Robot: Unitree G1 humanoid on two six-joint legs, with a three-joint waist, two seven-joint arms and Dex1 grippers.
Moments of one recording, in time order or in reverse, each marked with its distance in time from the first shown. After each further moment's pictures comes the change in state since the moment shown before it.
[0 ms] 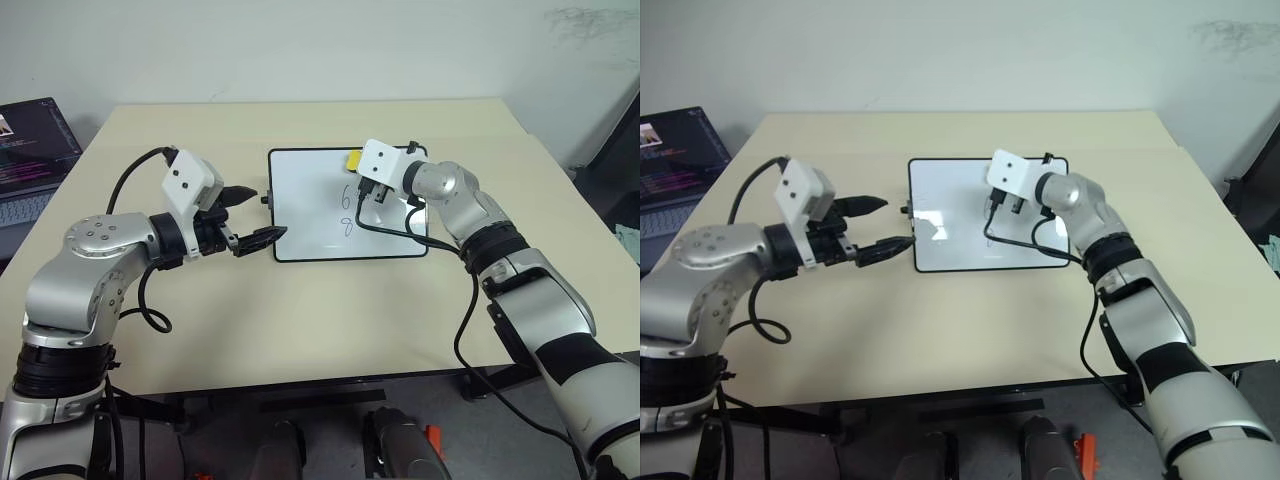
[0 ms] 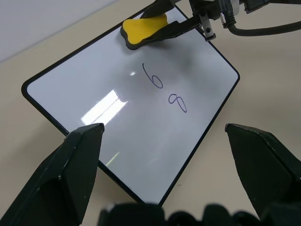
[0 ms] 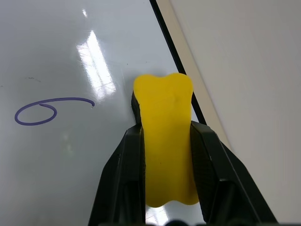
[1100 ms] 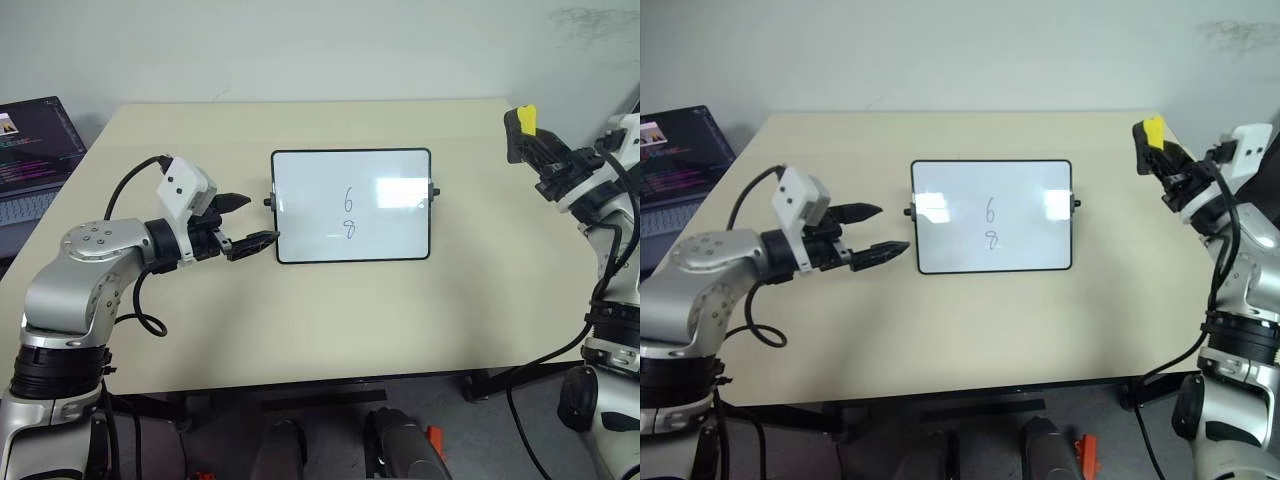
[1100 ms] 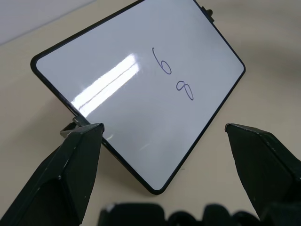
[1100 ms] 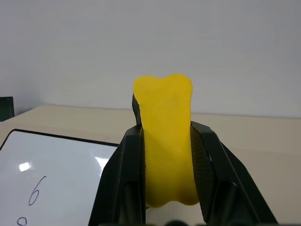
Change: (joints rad) left arm 0.031 0.013 0.009 0.058 0.012 -0.024 -0.029; right arm 0.566 -0.250 -0.803 -0.811 0.839 0.562 0.133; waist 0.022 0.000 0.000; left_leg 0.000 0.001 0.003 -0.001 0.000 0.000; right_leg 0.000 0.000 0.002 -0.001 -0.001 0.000
